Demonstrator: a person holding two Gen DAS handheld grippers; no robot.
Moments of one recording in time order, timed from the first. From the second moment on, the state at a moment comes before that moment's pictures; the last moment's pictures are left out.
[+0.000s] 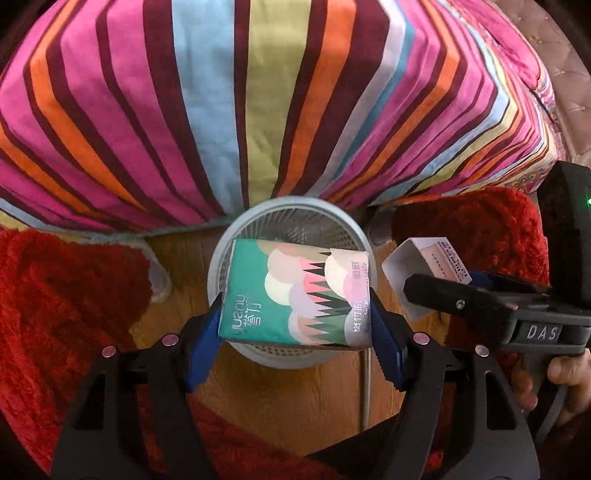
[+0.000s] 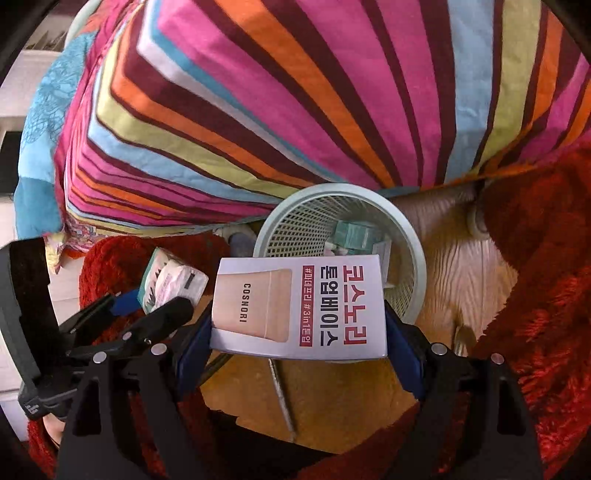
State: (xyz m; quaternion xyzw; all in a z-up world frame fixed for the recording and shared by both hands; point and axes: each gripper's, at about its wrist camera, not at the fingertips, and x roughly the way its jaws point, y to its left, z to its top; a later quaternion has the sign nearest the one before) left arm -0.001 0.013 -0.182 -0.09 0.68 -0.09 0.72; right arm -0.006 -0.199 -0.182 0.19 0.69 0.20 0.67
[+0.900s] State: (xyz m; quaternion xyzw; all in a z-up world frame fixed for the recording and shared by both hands) left arm 0.005 0.002 -0.211 -0.06 0.73 -0.08 0.68; right arm 0.001 -0.191 -0.208 0.21 0.72 0.19 0.64
